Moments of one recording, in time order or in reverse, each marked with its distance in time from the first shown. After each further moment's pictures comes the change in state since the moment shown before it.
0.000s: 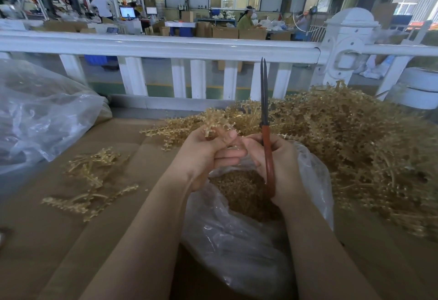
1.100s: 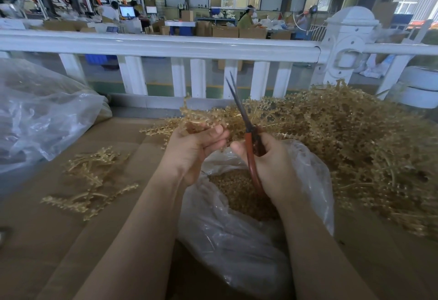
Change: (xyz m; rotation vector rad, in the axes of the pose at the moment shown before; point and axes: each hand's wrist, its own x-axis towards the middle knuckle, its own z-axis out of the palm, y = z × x) left_hand 0.004 0.003 -0.012 -0.163 0.162 0.103; right_hand 0.000 0.005 0.000 -0.453 0.022 -0.074
